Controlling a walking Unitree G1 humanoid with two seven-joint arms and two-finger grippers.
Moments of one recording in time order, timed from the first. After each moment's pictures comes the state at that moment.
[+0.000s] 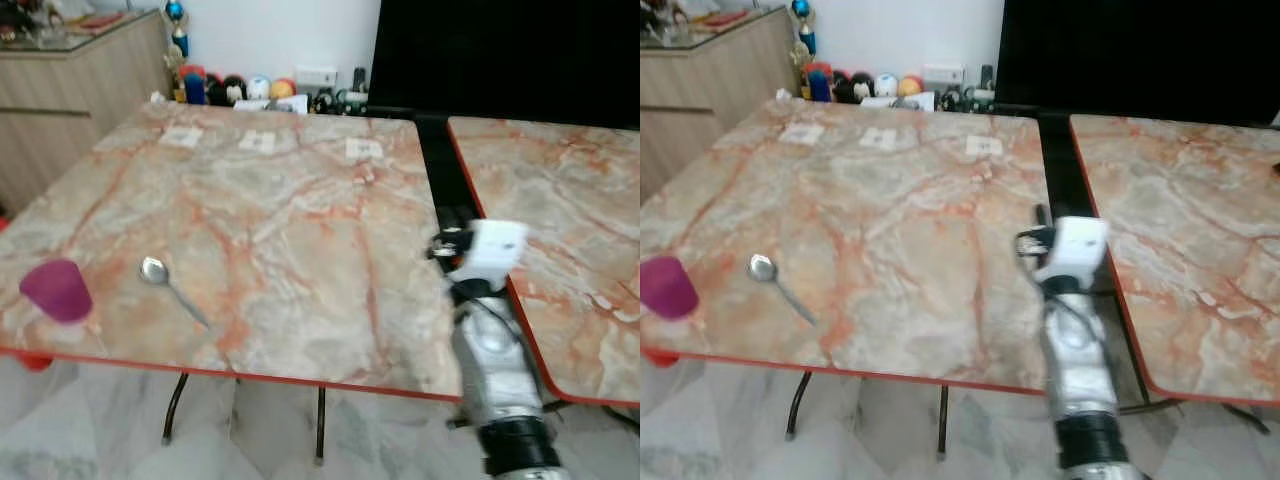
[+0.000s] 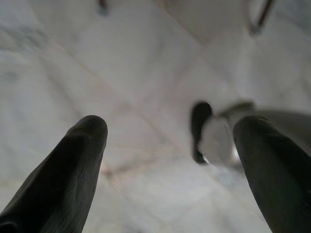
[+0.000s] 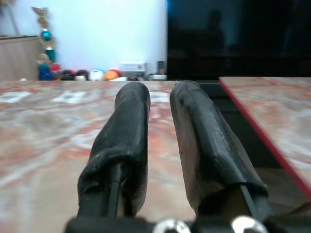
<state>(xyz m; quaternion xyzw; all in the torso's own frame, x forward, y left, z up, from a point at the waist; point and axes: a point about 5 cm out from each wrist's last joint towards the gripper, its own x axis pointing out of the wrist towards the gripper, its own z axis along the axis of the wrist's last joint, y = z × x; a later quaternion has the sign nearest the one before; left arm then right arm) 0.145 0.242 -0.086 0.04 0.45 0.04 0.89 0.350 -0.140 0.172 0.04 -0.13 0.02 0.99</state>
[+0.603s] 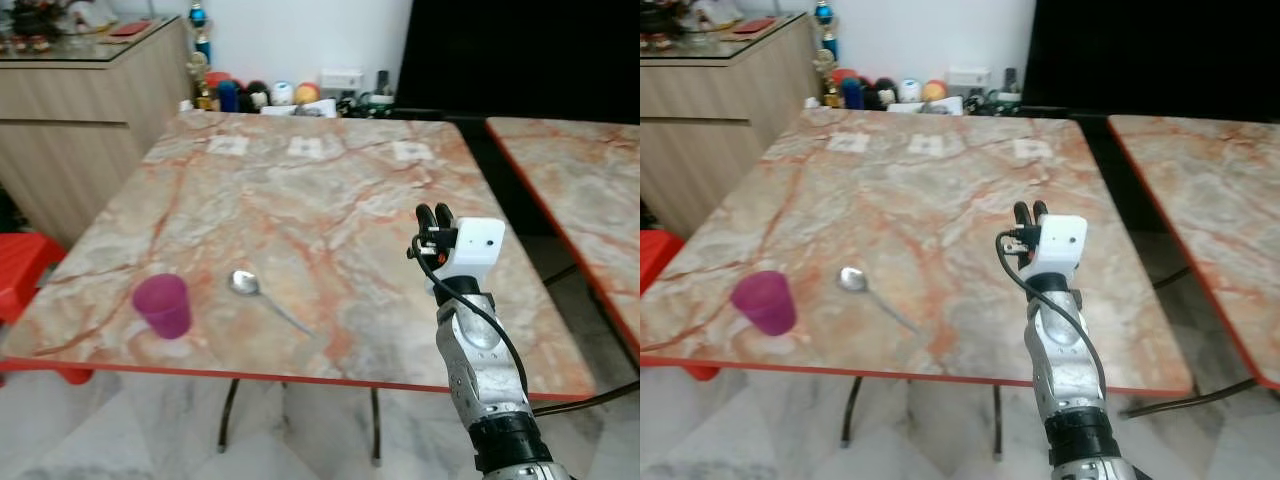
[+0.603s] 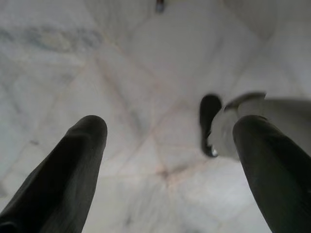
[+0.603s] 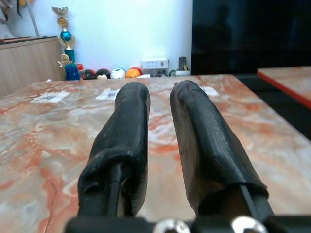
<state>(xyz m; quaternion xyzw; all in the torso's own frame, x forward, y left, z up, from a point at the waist) 0.132 0.230 -0.093 0.03 0.46 0.04 0.89 0.350 -0.143 0.170 0.04 -0.13 0.02 0.99</state>
